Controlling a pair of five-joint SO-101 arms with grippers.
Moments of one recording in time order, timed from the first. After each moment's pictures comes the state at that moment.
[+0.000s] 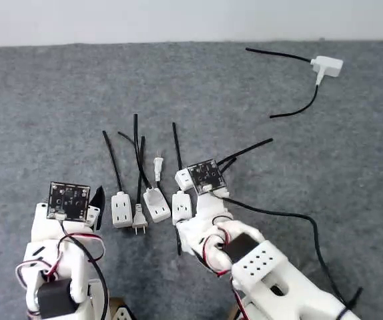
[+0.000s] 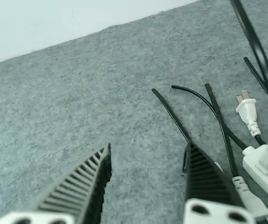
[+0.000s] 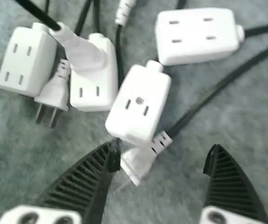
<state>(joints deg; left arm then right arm) -16.3 -103.5 81.4 64.9 -12.0 -41.2 -46.1 76.0 34.4 -19.1</state>
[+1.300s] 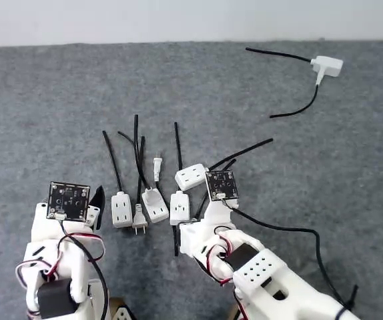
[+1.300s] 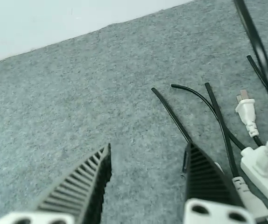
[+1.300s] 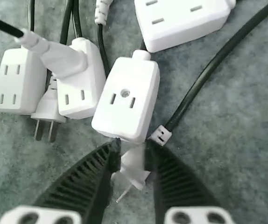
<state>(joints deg) -16.3 -103.5 81.7 64.5 -11.8 -42.1 -45.7 84.7 22.9 -32.6</state>
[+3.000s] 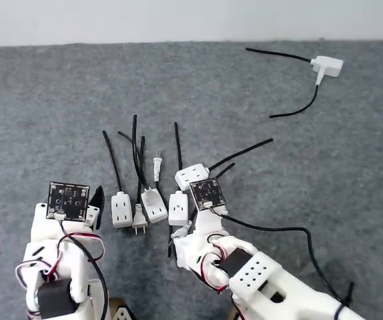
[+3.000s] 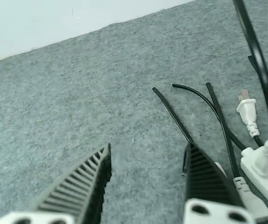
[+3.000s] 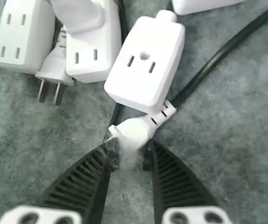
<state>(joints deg) -16.5 -103.5 81.7 64.5 -11.8 -47.9 -45.7 84.7 27.3 -30.5</state>
